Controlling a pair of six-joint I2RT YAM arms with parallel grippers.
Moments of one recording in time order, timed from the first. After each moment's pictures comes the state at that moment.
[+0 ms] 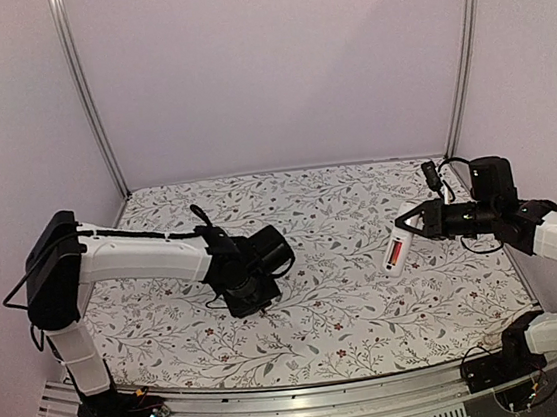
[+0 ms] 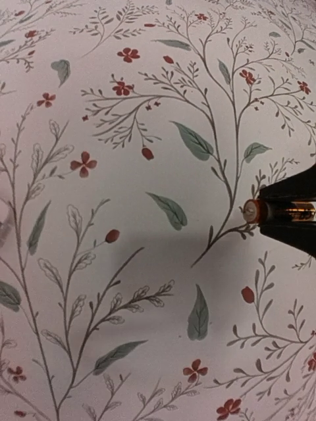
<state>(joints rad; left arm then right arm) -1.04 1.85 1.26 -0.71 -0.25 -1.34 0.35 0.99 0.66 -0.17 -0.58 0.47</state>
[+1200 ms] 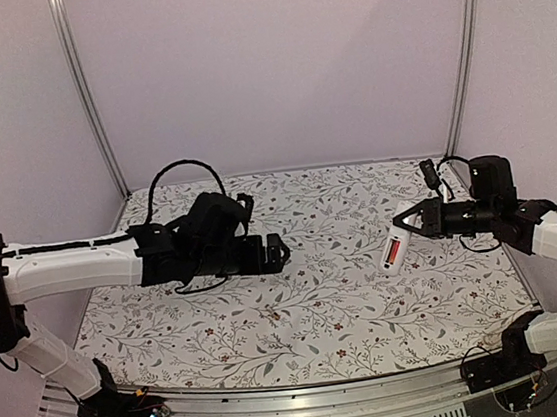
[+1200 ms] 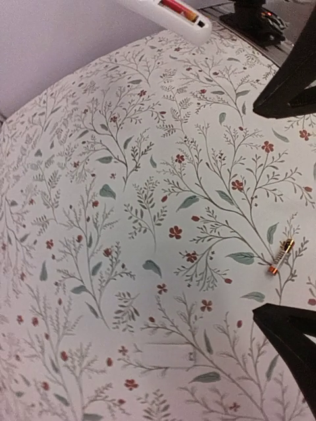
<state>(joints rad) -0.99 1.52 1.05 -0.29 -0.21 -0.74 0.35 1.00 0.65 -0.14 -0.61 0.47</state>
